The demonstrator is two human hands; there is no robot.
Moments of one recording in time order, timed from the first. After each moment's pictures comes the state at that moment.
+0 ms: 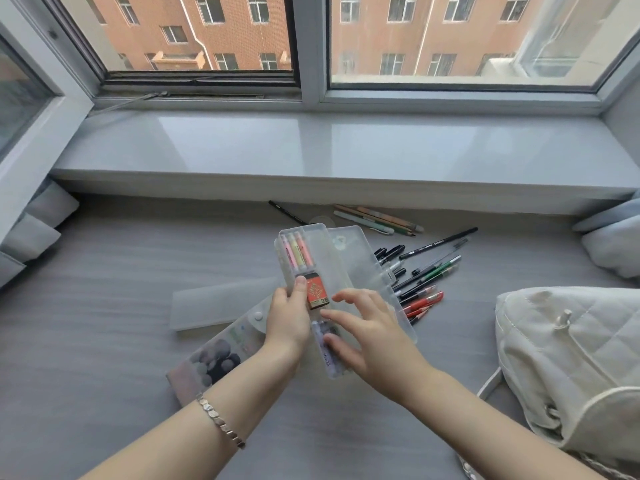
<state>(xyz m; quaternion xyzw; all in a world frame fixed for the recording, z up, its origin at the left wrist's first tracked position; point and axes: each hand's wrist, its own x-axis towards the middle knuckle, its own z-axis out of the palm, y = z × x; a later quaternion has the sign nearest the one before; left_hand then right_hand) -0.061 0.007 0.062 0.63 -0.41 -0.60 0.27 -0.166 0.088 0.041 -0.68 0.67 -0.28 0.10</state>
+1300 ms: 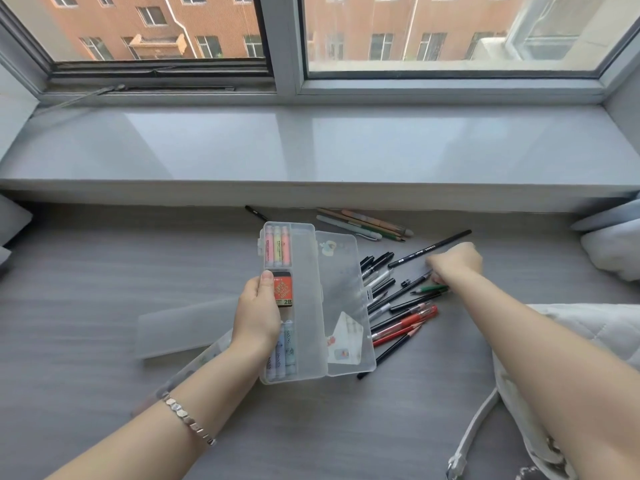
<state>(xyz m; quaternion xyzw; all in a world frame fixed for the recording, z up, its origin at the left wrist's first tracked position) -0.076 -0.038 0.047 0.65 -0.50 -0.51 0.25 -0.350 0.004 -0.011 -0.05 0.92 -0.28 0.27</state>
